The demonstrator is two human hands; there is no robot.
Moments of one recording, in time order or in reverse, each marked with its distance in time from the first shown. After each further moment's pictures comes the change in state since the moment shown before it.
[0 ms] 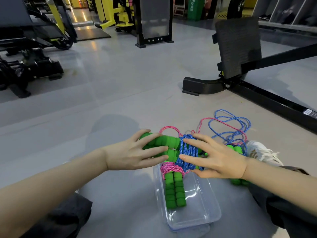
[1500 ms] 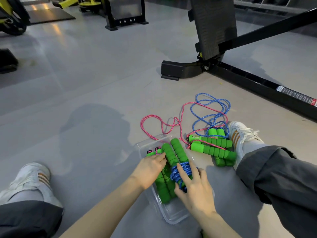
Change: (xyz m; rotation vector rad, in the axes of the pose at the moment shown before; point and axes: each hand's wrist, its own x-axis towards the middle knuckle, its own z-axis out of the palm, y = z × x) left_hand 0.064 0.116 0.111 -0.649 -0.380 -0.593; right_hand -0.053 -0.126 0.096 -0.045 -0.172 1.186
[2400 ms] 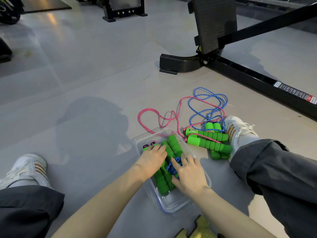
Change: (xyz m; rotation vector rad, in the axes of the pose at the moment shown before) left_hand 0.018 0.019 -0.009 0.229 -0.296 -0.052; right_hand 0.027 0.004 -0.006 -0.309 -0.459 -0.179
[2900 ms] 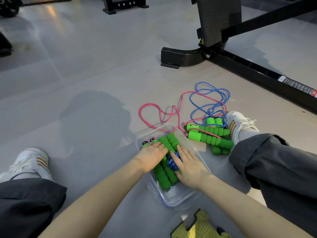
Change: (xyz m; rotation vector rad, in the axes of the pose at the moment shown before) left_hand -0.002 -0.004 -0.003 -0.066 -0.049 0.057; right_hand 0.005 0.019 -0.004 -0.007 -0.227 -0.181
